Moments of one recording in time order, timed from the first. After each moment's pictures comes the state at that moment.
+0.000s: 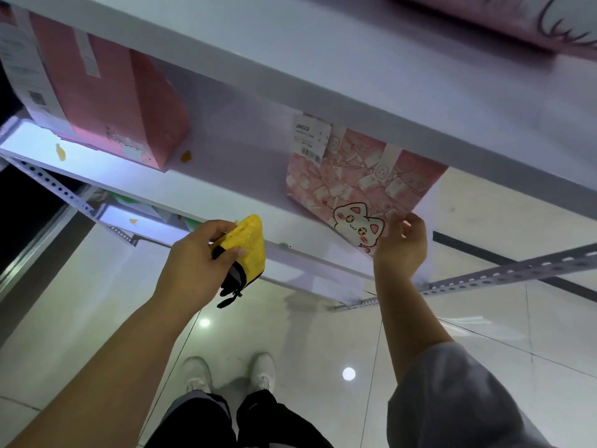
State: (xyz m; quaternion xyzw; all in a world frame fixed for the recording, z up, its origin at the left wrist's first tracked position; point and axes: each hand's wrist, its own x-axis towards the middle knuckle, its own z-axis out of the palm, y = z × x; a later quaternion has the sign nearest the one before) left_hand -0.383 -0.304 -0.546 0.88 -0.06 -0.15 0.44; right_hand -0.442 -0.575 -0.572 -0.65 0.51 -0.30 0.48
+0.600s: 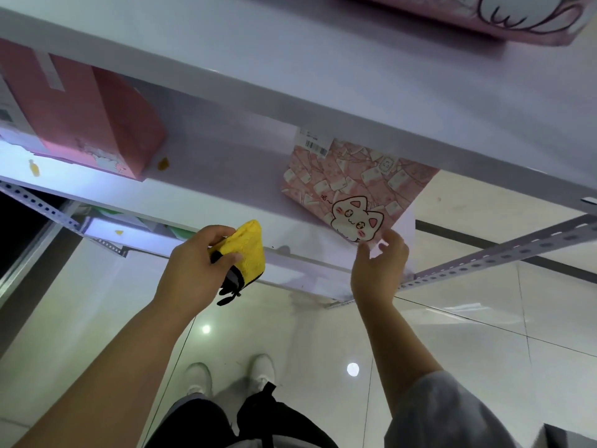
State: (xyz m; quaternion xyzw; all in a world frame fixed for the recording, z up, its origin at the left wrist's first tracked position) left_hand -0.388 -0.330 -0.549 0.87 -0.09 -0.17 0.45; right_hand -0.485 -0.565 -0.587 -0.75 0.48 -0.24 0.38
